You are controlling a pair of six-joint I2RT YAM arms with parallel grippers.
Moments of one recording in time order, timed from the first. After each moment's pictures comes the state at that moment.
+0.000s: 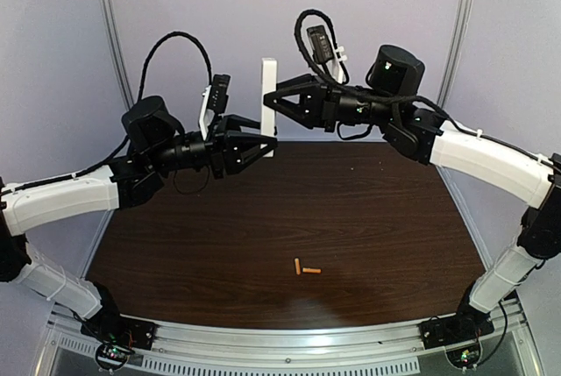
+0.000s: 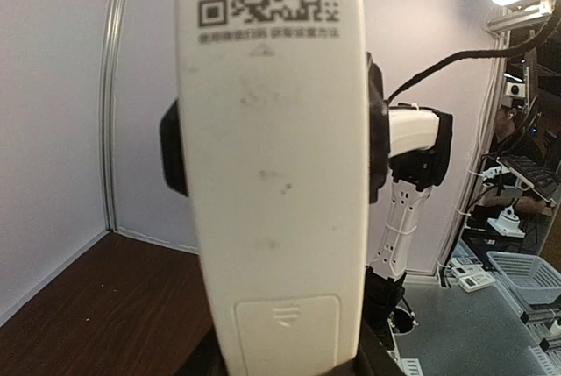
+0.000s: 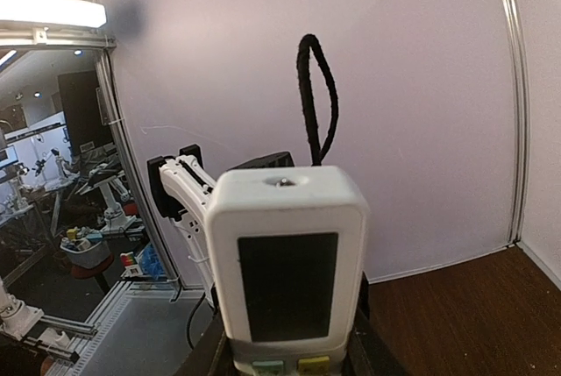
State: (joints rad) left arm -0.82 1.33 1.02 0.49 0.69 -0.24; right arm 0.82 1.58 1.52 0.28 -0.79 0.37
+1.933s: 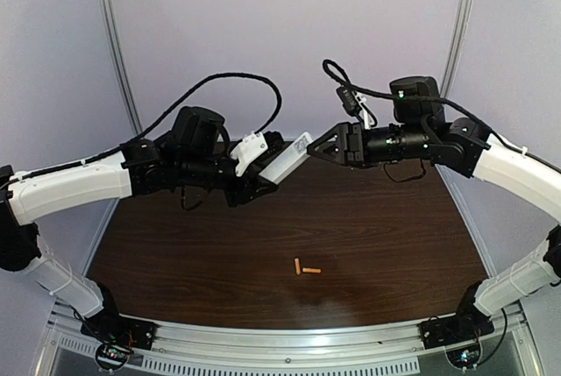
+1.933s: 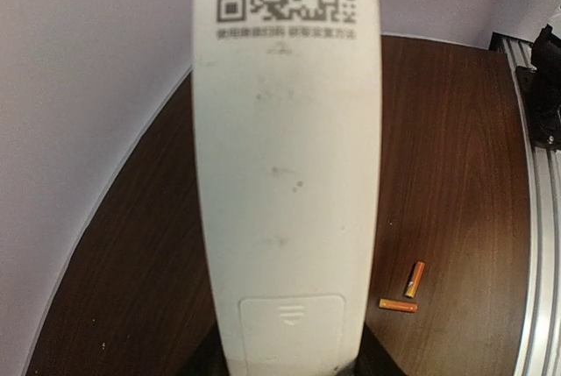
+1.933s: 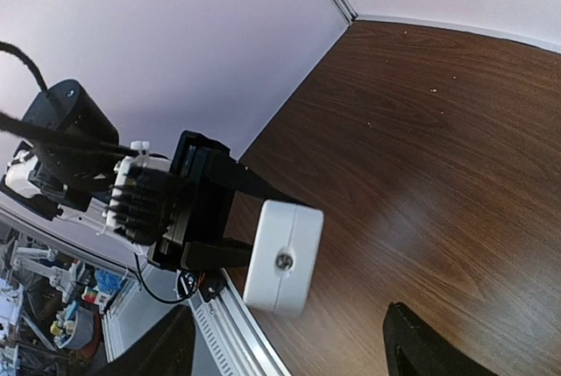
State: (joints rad) left arm -0.91 1.43 1.22 -0.32 0.15 0.34; right arm 0.78 1.32 1.34 -0.41 -0.39 0.54
